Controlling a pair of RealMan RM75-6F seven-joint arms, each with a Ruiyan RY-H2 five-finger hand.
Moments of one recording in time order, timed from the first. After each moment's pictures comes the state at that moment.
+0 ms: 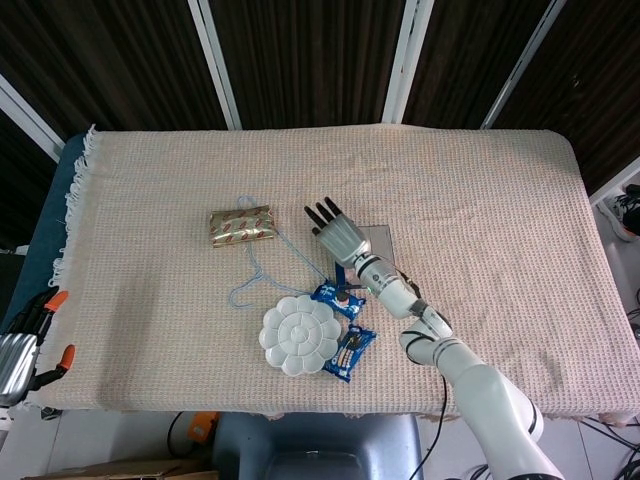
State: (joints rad) left arm -0.14 -1.07 -0.01 -1.51 1.55 1.44 -0.26; right arm 1.16 -2.00 0.13 -0.38 -1.45 0.69 -0.14
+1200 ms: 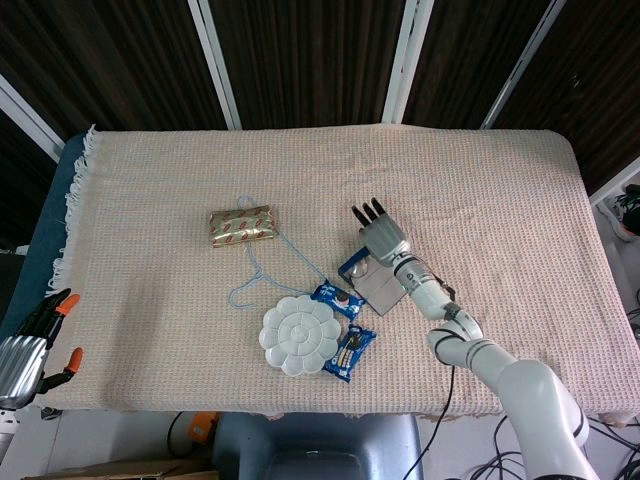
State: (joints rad) left arm -0.14 -1.08 0.01 -1.50 1.61 1.46 -0.26; right arm 1.01 -1.81 0.16 -0.63 -1.31 0.61 -0.44
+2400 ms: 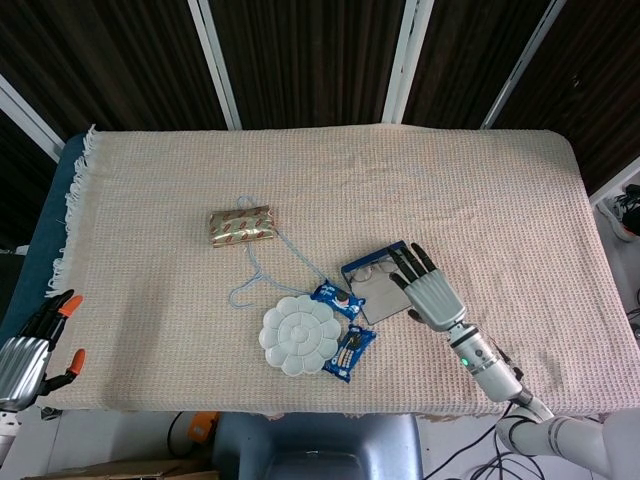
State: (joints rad) left arm -0.15 -1.08 0.02 -1.50 1.62 1.48 -0.26; right arm 0.60 -1.60 -0.01 -1.10 -1.52 1.24 -0.25
